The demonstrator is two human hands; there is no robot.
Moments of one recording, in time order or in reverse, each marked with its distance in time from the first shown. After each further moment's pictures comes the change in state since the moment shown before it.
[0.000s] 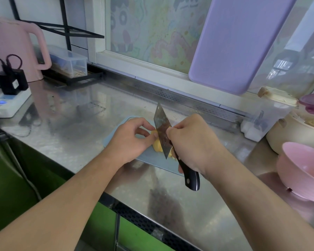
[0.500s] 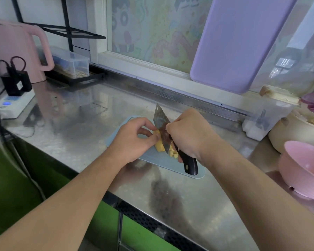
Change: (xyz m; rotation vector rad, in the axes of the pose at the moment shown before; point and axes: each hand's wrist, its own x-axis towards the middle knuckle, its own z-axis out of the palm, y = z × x) left_hand -0.001 -0.001 0.001 -0.022 -0.001 -0.004; right_hand 0.027 0.001 0.003 0.055 -0.056 0.085
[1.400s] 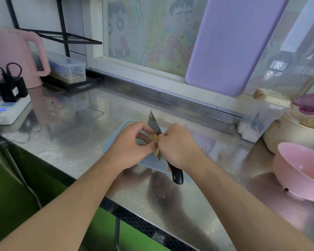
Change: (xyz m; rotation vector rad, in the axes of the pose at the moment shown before) left_hand -0.006 0.006 -0.001 0.033 -0.065 0.041; right_hand 0.020 0.021 0.030 -0.027 0.008 0.004
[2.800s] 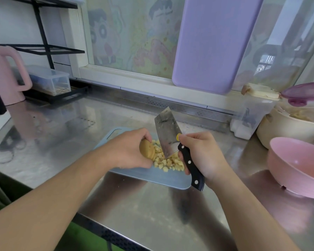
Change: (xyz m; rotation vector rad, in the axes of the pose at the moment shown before) left_hand 0.042 0.021 0.007 0.529 -0.381 -0.048; right_hand -0.009 0.073 -0.040 0.707 0.088 -0.004
